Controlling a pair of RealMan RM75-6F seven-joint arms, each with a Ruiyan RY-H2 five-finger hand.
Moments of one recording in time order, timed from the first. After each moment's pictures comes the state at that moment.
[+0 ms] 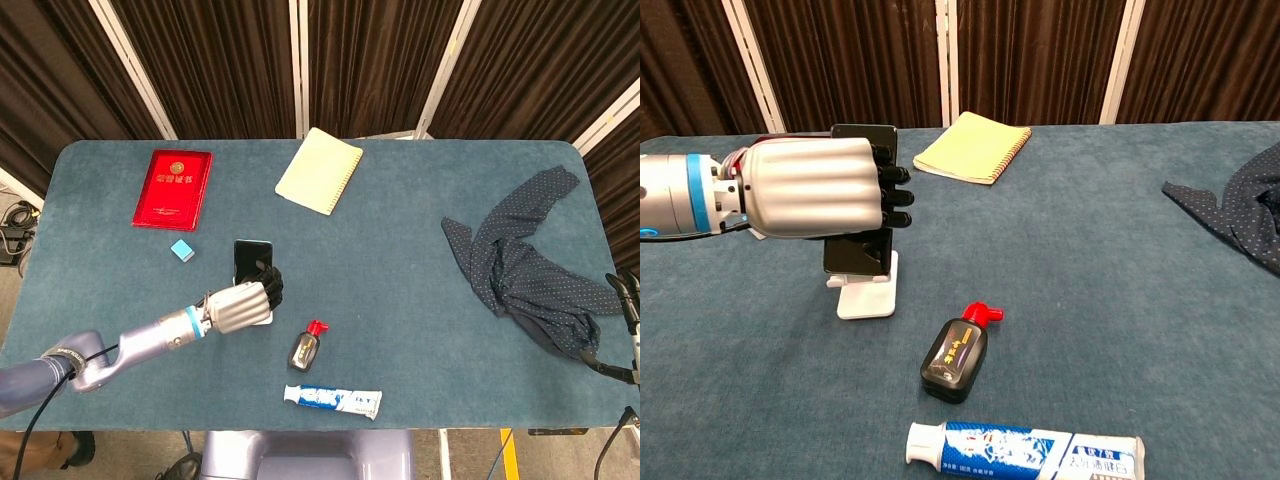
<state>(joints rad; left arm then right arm) -0.92 -1.45 0.03 -1.22 1.95 0.98 0.71 0.06 -0.92 0.09 -1.64 -1.48 1.49 0.25</state>
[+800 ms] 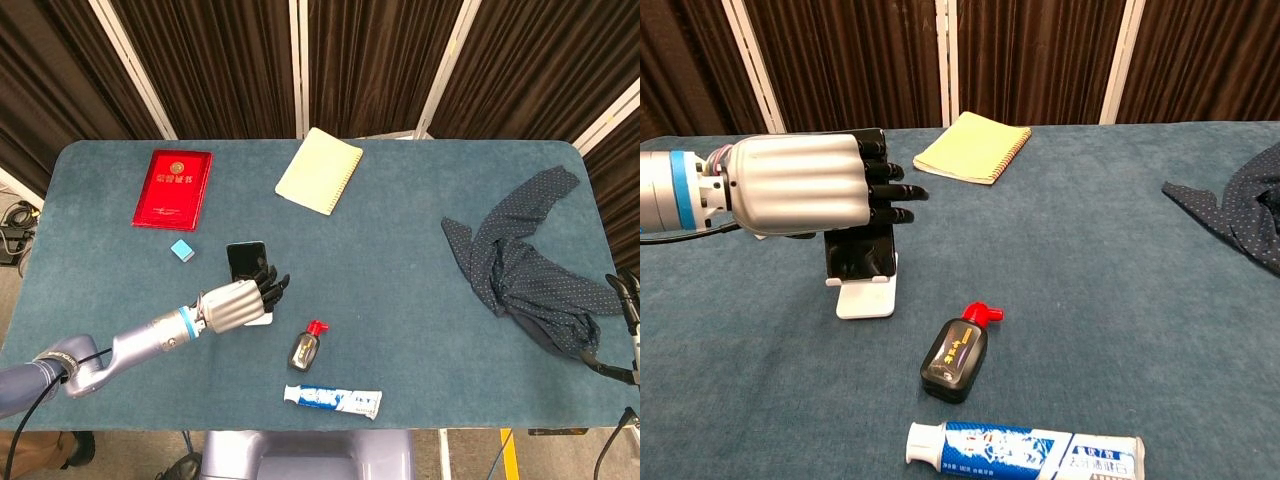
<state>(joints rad) -0.90 -1.42 0.03 -1.27 1.90 0.96 0.73 0.05 -0.92 0.09 -1.64 -1.48 1.49 0.25</state>
